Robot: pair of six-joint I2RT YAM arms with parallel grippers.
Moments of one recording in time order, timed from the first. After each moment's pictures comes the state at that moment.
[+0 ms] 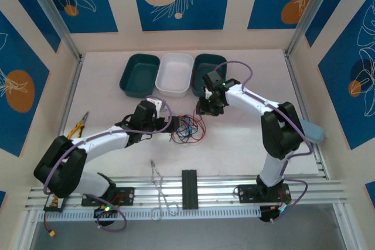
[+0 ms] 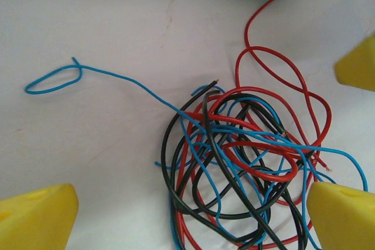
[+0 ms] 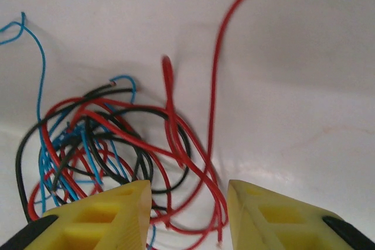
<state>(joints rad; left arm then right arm) -0.61 1.39 0.64 0.05 0.14 -0.48 0.53 1.80 1.34 -0.79 -0.19 0.52</state>
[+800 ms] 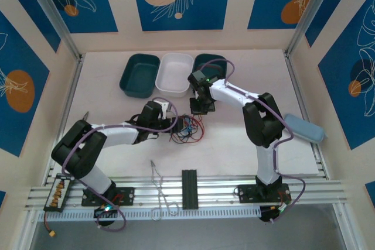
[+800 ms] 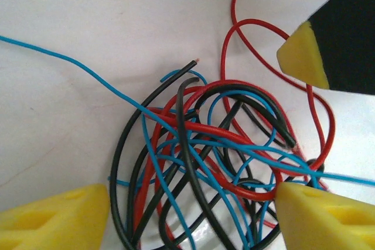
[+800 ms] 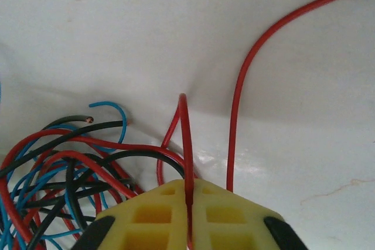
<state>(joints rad) -0.61 1.59 0.65 0.23 0.27 -0.57 0.59 2.00 1.54 -0.91 -0.10 0.48</state>
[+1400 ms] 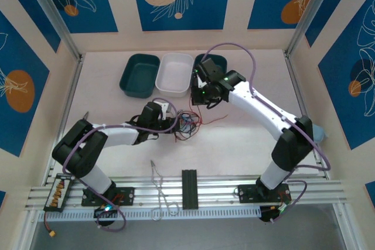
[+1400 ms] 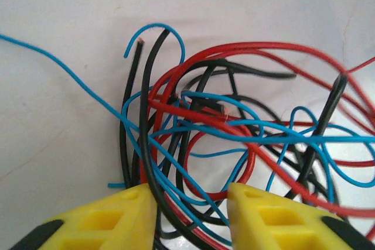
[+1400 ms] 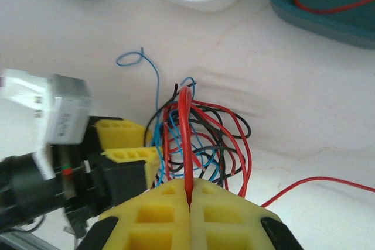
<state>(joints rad) -0.61 1.60 0.64 0.25 0.27 -0.57 0.65 1.62 1.54 -0.94 -0.06 0.48</state>
